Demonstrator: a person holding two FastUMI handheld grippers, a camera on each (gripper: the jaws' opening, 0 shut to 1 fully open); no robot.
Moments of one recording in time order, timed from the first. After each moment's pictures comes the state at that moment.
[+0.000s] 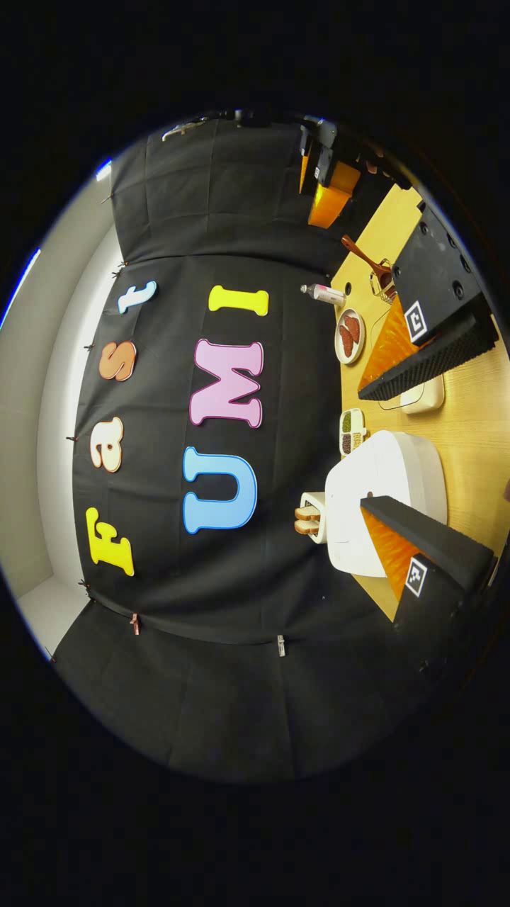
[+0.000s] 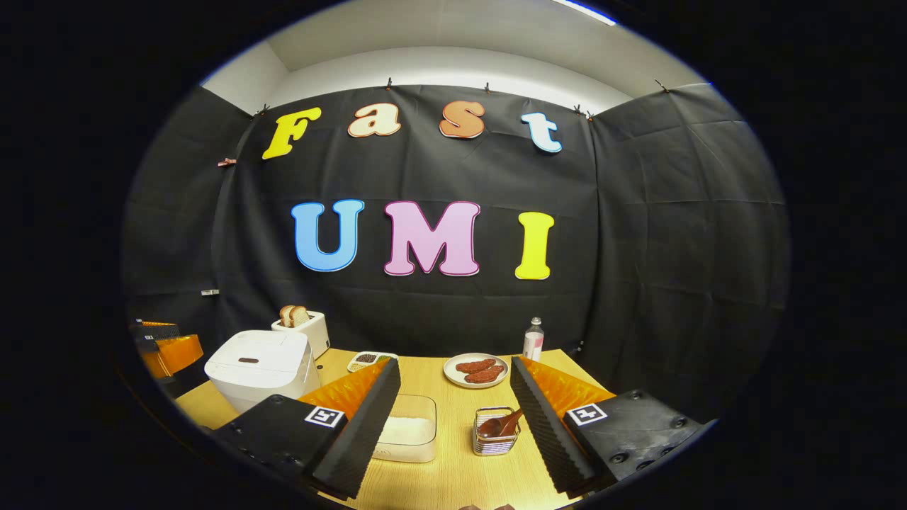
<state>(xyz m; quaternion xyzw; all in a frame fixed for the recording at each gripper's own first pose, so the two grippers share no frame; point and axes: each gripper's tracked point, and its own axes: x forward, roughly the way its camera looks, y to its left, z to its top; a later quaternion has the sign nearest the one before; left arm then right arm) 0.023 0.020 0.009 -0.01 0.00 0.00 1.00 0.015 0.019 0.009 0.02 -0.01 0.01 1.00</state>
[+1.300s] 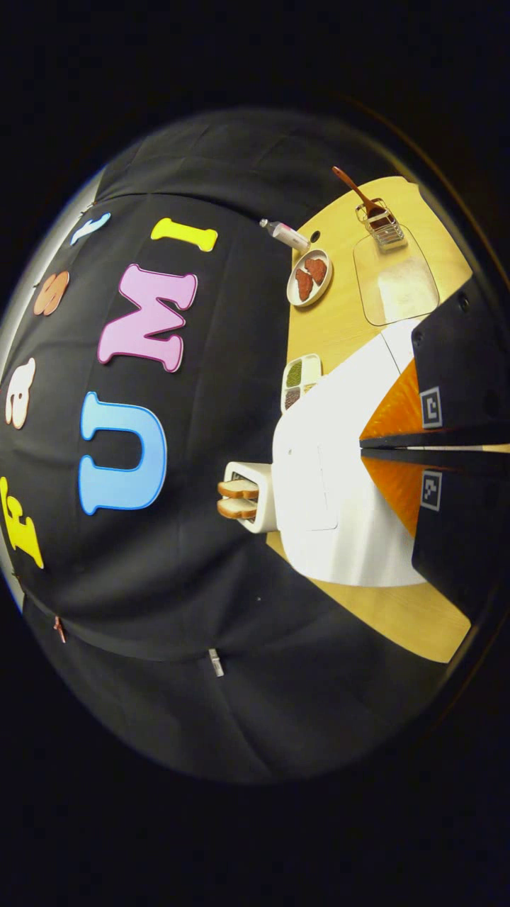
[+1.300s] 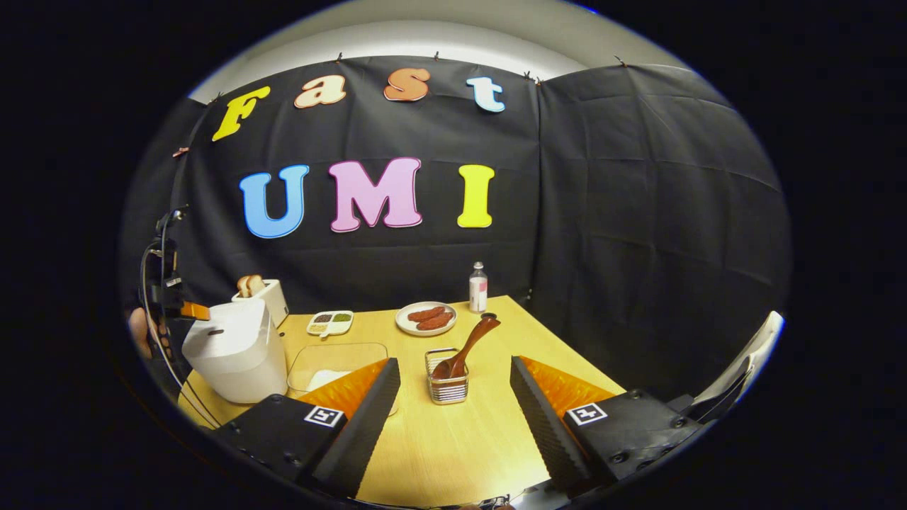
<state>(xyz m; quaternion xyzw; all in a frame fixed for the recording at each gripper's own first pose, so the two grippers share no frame) 0.195 0.110 -0.081 -0.06 0.22 0.02 0.97 -0.048 -0.029 -0.051 0.04 0.10 -0.08 0.99</state>
